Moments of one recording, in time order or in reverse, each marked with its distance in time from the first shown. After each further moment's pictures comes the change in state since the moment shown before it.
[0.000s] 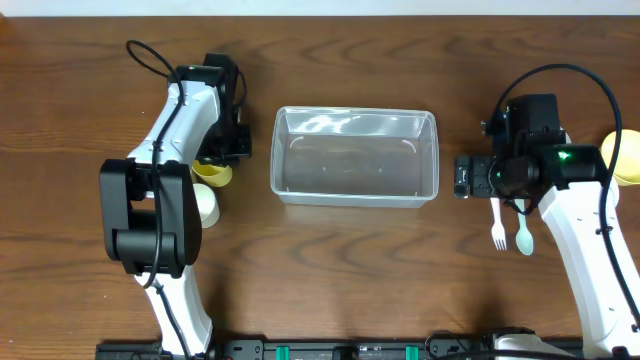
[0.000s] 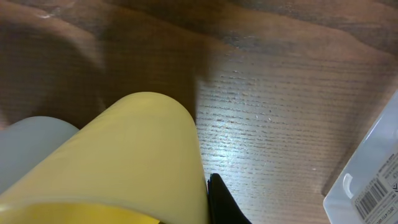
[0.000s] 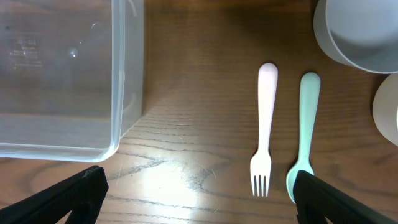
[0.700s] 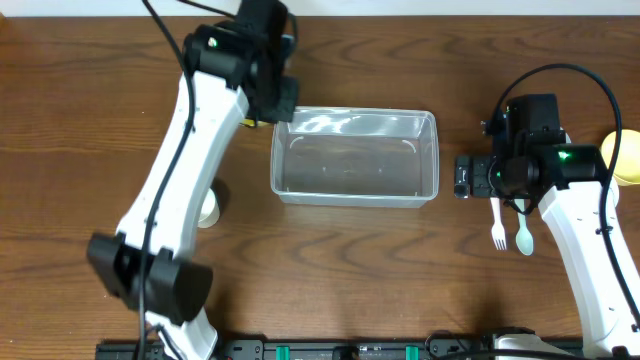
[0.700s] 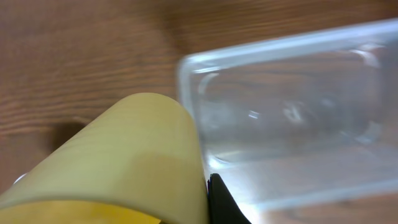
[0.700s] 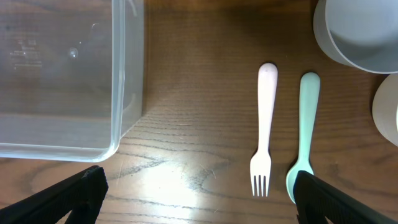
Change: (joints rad) left arm -0.285 -0.221 0.410 -0.206 0.000 0.024; right arm 0.000 0.000 0.001 0.000 0.000 0.000
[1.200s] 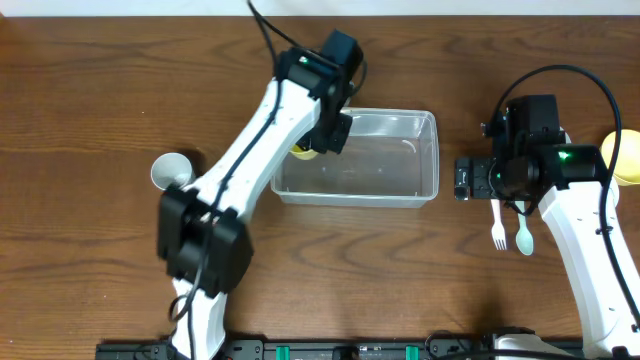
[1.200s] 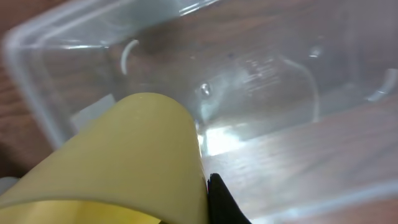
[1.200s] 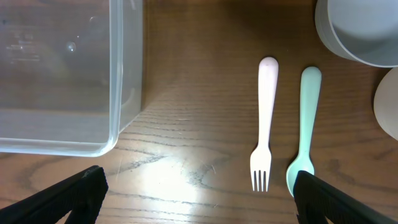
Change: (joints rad) left arm -0.152 0.239 -0.049 0.038 0.004 -0.002; right arm 0.000 0.000 0.000 -0.016 0.000 0.000
